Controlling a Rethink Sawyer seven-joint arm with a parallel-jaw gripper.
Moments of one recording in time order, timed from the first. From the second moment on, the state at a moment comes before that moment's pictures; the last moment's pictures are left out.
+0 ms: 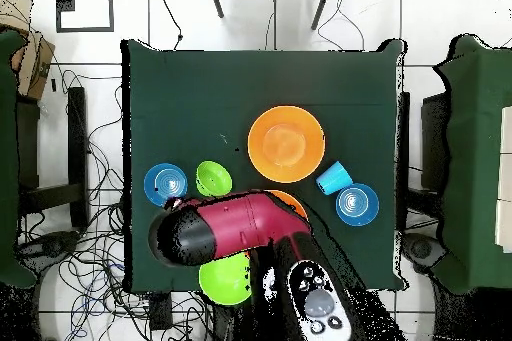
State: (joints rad) arm -0.37 -0.99 0.42 2.07 -0.28 0.50 2.08
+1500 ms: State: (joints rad) arm -0.13 -0.85 0.12 1.89 -0.22 0.50 2.09
